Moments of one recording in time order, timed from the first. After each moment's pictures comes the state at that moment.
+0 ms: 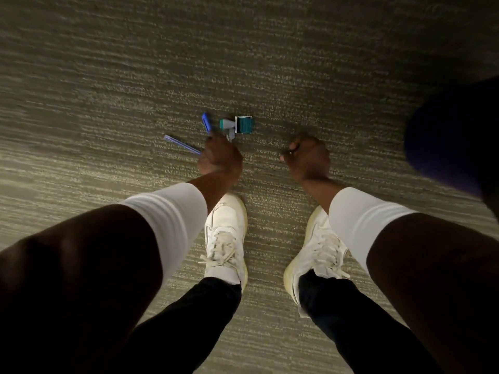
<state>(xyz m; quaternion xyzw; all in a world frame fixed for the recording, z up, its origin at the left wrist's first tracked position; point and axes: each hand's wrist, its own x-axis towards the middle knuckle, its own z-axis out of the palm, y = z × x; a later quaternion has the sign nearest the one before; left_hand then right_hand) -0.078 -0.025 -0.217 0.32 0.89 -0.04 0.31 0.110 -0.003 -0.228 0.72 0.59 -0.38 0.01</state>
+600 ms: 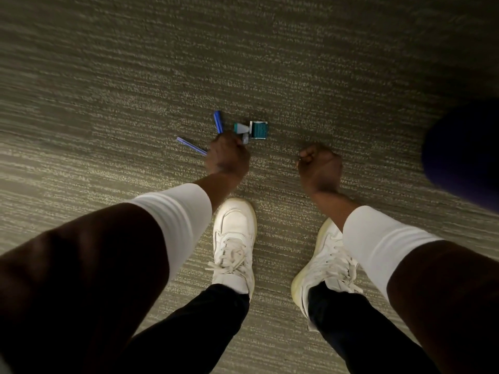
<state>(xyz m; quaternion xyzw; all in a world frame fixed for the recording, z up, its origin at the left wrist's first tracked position) -0.102 -0.025 -0.240 0.34 0.88 0.05 0.32 0.103 -0.015 -0.244 0.74 0.56 -0.36 -0.06</state>
